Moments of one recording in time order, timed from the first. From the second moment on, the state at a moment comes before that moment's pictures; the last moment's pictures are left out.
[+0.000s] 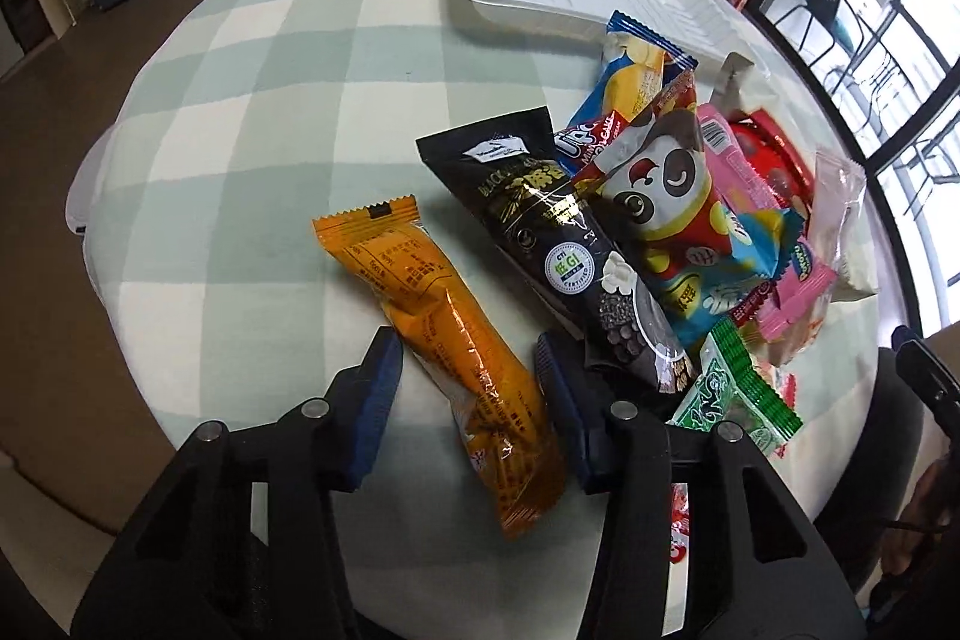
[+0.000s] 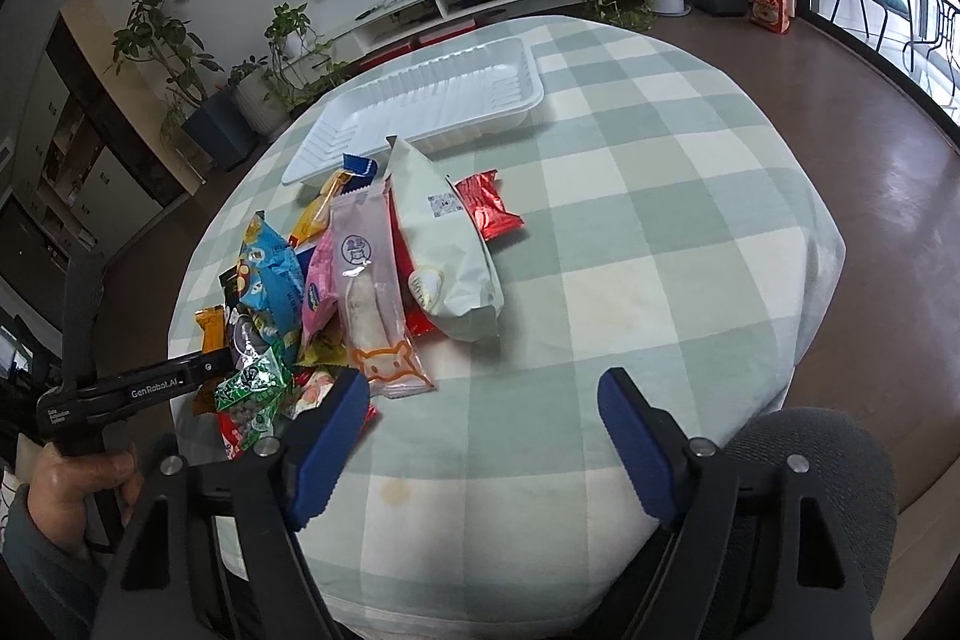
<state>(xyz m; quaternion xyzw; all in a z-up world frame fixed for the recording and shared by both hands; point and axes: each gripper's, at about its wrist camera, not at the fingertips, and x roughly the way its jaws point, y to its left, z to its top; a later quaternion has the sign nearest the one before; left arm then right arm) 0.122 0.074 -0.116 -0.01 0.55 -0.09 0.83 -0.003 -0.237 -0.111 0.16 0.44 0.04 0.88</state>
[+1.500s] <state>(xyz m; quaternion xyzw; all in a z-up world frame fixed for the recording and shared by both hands) 0.101 0.094 -0.119 0.02 0.52 -0.16 0.84 0.112 -0.196 -0.125 -0.05 0.54 0.15 0.83</state>
